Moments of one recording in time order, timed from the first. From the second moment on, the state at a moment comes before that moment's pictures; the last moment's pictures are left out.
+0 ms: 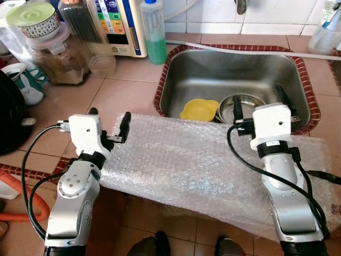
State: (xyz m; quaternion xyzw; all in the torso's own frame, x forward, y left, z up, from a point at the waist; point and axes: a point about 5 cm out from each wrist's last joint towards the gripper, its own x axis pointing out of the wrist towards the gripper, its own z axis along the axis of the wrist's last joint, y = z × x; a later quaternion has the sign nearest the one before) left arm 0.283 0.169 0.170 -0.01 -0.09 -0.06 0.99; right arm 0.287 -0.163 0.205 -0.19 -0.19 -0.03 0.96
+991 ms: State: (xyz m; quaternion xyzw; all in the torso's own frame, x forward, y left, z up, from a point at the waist) left arm 0.285 0.175 0.173 -0.03 -0.09 0.00 1.00; right arm 0.284 -0.159 0.208 -0.15 -0.17 -0.01 0.97
